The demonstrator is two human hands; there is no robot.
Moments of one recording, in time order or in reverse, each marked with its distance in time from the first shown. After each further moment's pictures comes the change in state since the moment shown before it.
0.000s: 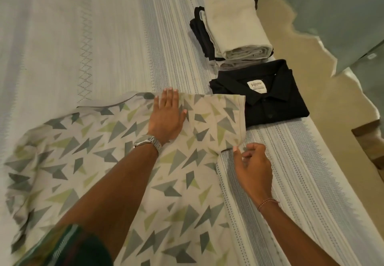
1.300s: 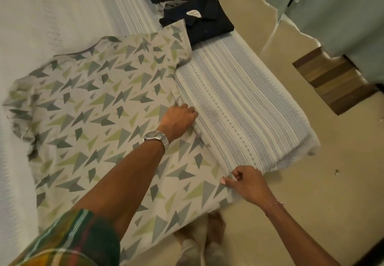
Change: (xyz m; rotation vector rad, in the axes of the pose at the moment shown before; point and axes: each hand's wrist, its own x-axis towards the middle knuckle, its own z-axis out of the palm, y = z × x) left_hand -0.290 0.159 0.022 0.310 0.012 0.654; right_hand -0.341 0.136 -0.139 -0.104 -0.448 0.219
